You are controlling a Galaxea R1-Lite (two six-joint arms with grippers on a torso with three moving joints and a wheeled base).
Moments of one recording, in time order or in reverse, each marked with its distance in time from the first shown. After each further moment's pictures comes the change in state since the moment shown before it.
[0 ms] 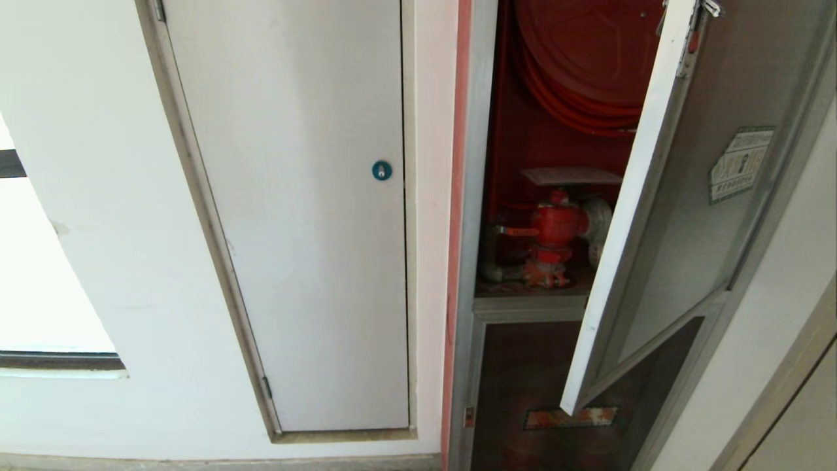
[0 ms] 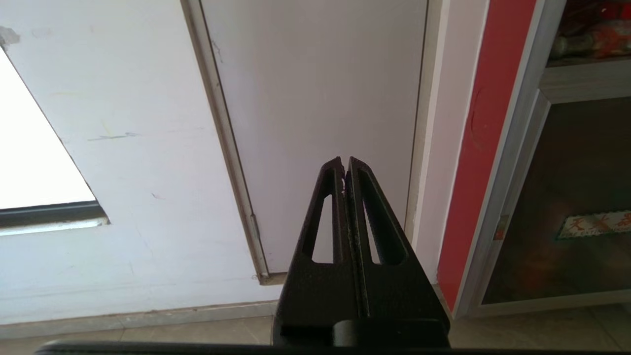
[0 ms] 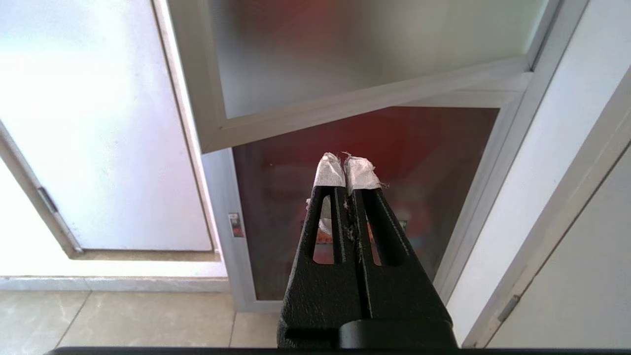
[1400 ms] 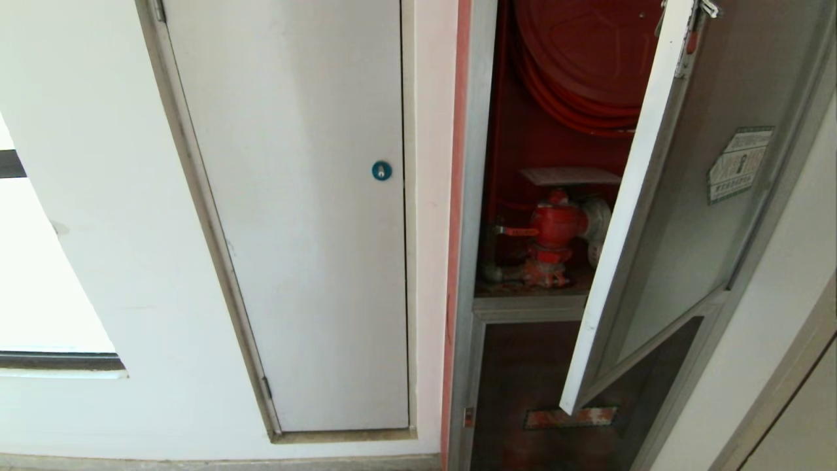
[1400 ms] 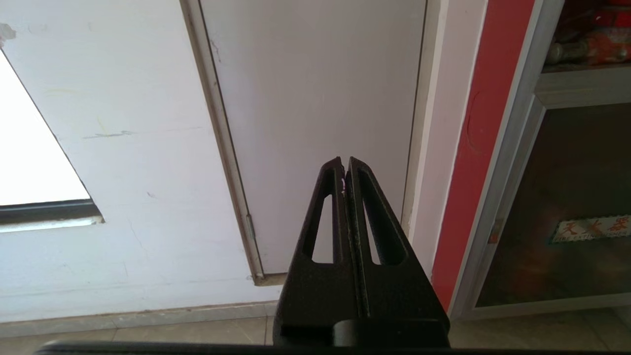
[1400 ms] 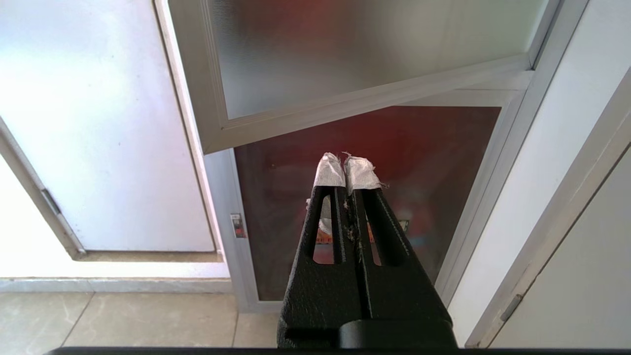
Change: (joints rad) left arm 0.000 0.000 0.000 -0.003 0.002 -0.018; right arm 0.001 0.000 0.000 0.000 -0.001 0.009
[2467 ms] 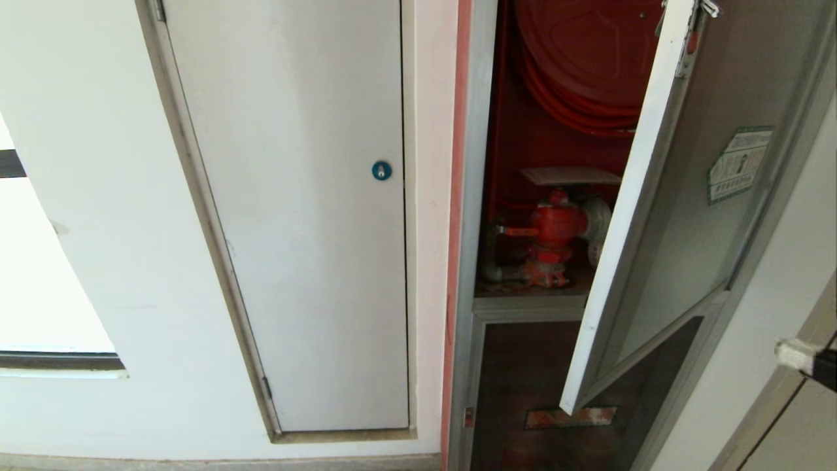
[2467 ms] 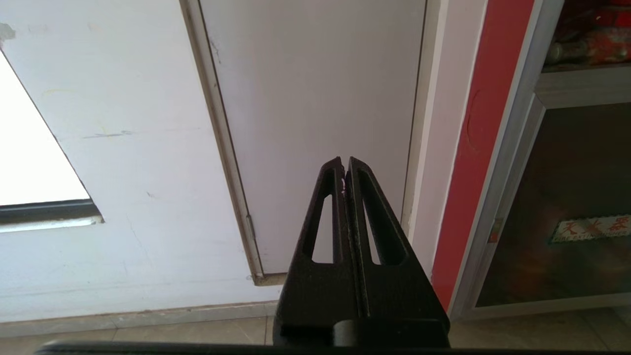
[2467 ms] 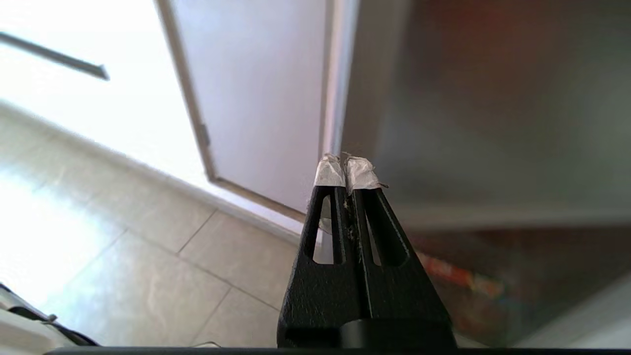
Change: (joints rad) left arm 0.000 0.000 0.000 0.000 0.000 0.000; right arm 0.083 0.814 -0.554 -0.086 0.381 -0.073
